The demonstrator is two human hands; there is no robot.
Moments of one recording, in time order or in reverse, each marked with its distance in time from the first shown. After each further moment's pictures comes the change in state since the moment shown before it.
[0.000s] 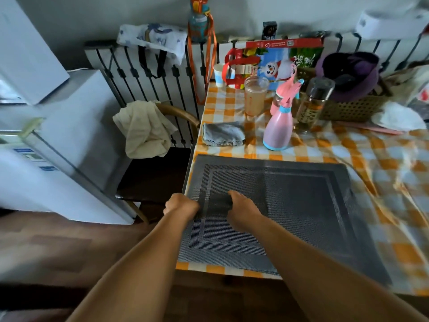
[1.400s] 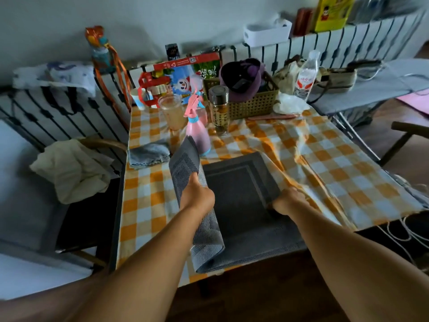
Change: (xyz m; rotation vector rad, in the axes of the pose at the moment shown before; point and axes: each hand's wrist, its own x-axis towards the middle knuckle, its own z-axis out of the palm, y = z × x) left_hand -0.125 0.119 0.112 0.077 0.015 0.637; right_hand -0.078 0.216 -0.125 0.115 0.339 0.741
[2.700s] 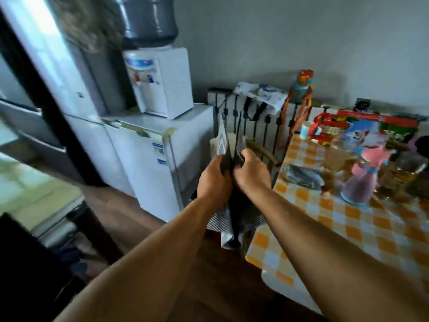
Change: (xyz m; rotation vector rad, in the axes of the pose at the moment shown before) left_hand -0.099 -0.168 -0.262 -0.367 0.584 -0.011; right_hand -0.332 -0.283 0.115 0.179 0.065 -1.164
